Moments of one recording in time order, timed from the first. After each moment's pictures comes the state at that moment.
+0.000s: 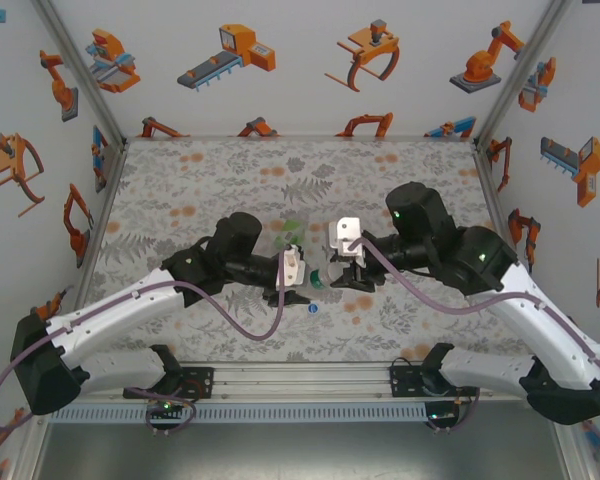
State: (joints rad) left arm -0.96 1.15 0.93 -0.29 0.65 0.61; right arm 0.86 1.06 1.41 -0.97 -0.55 -0.57
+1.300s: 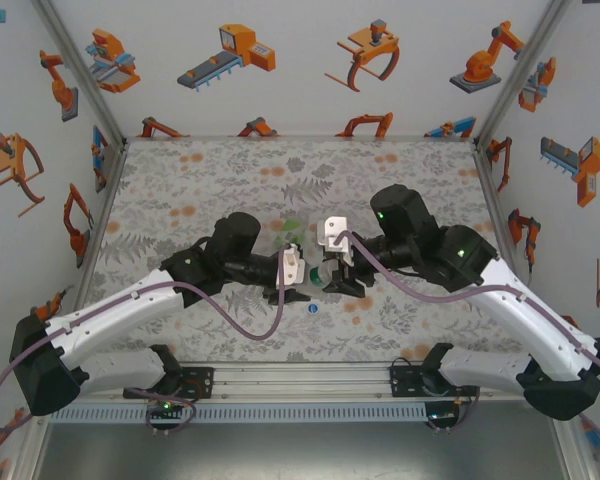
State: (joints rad) left arm -0.96 1.15 0.93 -0.27 0.63 0.60; right arm 0.87 1.10 1.35 -0.91 -0.56 -0.54
